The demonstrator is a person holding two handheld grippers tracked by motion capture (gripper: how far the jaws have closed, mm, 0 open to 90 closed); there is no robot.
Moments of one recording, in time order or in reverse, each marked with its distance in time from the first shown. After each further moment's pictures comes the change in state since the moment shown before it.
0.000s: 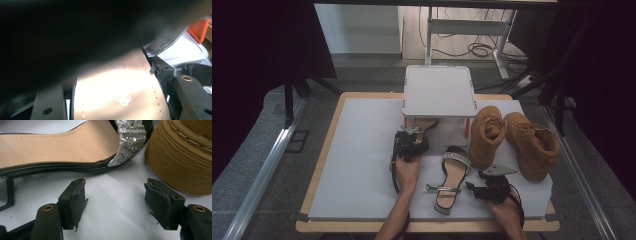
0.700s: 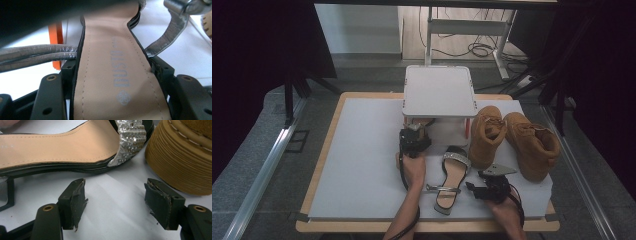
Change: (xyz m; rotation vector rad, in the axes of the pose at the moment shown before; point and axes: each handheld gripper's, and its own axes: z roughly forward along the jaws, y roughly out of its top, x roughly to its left) left arm -0.008 0.004 0.027 -0.011 0.090 -0.076; right arm 0.000 0.000 0.000 0.002 0.003 0.002
